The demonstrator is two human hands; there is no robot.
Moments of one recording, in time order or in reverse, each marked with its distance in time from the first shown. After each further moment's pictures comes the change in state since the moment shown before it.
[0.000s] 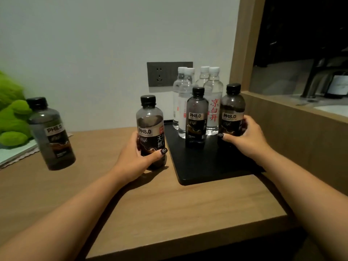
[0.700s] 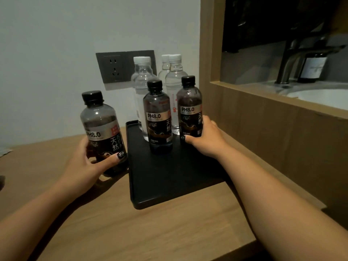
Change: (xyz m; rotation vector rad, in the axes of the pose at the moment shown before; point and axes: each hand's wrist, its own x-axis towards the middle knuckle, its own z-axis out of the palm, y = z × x) left_hand 0.035 -0.013 0.018 0.017 0.044 -0.037; right_hand 0.044 0.030 0.025 -0.175 -0.095 0.063
